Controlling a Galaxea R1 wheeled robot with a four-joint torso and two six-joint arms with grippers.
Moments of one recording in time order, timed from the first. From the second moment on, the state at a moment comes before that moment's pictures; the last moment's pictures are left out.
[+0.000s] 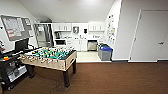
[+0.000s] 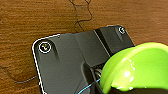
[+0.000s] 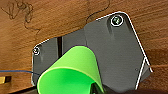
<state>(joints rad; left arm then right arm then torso) 1.52 2.81 -2.54 0.96 -0.21 -0.82 -1.54 2.97 -2.66 -0.43 0.15 0.54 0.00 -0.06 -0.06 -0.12</state>
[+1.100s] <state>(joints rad) 1.51 2.81 -2.54 0.96 -0.21 -0.82 -1.53 2.98 -2.66 -0.43 0.15 0.54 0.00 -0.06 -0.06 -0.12</state>
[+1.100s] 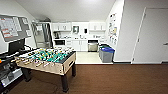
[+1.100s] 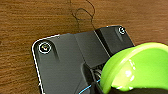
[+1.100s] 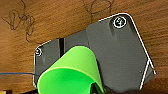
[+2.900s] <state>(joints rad) 1.51 2.81 -2.54 0.97 -0.21 -0.82 -1.54 2.97 -2.66 -0.43 0.16 0.54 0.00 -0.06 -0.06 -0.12</state>
